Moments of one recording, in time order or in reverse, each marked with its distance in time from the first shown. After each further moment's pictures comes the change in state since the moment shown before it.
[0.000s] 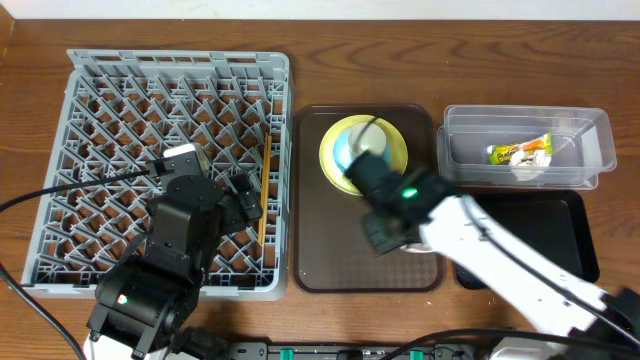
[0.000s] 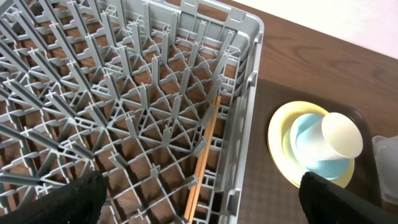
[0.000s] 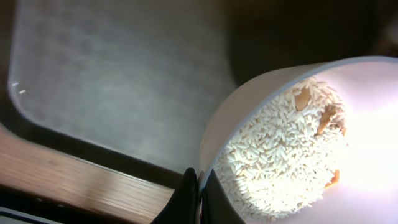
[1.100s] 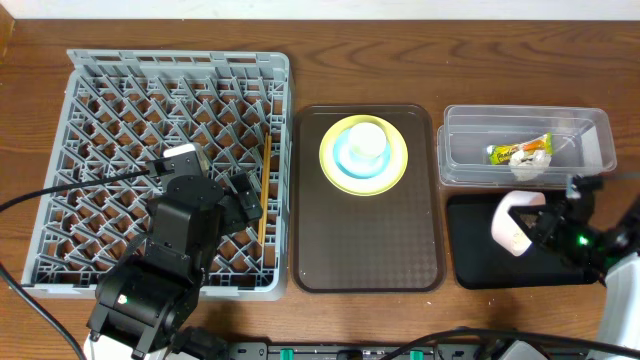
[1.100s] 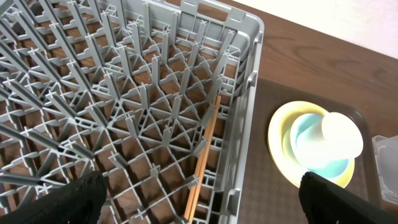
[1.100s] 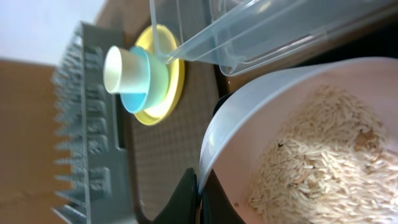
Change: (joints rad) left arm 0.000 0.000 0.000 0.000 0.000 0.000; right arm -1.406 -0.334 -0.423 0.195 -0.983 -0.481
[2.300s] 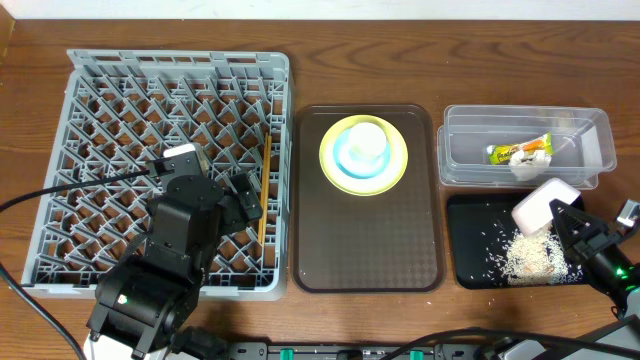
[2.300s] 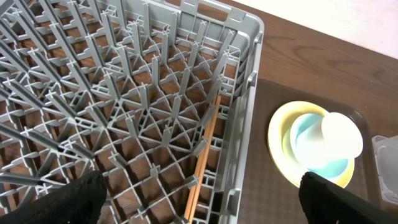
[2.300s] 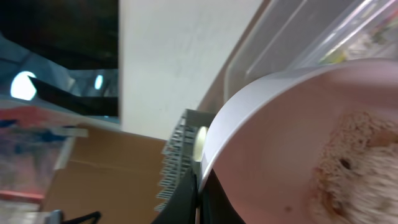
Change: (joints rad) left arm 0.000 0.000 0.000 0.000 0.000 0.000; right arm -0.346 0.137 -0.131 0.185 -0.565 -0.019
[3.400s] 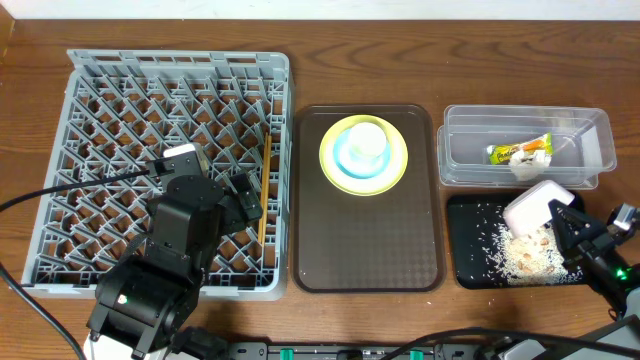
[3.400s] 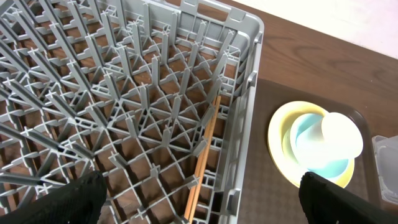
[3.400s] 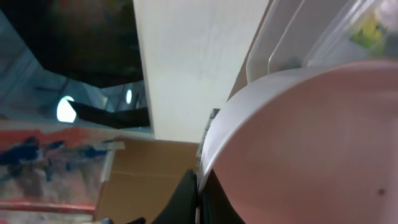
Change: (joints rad) left arm 0.000 0.000 0.000 0.000 0.000 0.000; right arm -0.001 0.000 -0.005 -0.084 -0.054 0.104
